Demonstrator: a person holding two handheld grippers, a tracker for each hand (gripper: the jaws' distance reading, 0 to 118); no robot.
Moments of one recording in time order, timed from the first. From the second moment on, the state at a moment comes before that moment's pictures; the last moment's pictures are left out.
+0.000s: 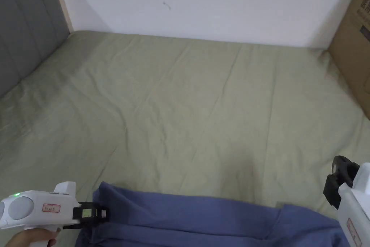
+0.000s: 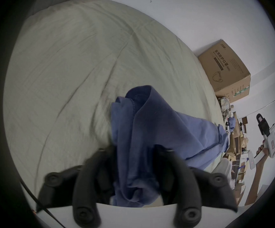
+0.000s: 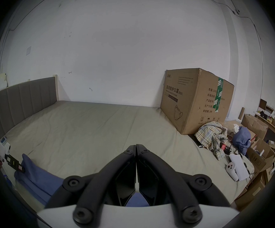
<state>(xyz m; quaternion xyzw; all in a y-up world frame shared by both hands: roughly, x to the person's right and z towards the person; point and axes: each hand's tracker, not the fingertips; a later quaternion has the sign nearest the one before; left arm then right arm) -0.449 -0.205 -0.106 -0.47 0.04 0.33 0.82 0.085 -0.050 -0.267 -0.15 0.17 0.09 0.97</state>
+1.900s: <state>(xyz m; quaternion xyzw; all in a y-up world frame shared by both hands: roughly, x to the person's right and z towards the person) -0.207 -0.171 -0.228 -0.53 0.02 0.17 0.83 0.174 -0.030 -0.254 -0.13 0.13 0.05 0.98</state>
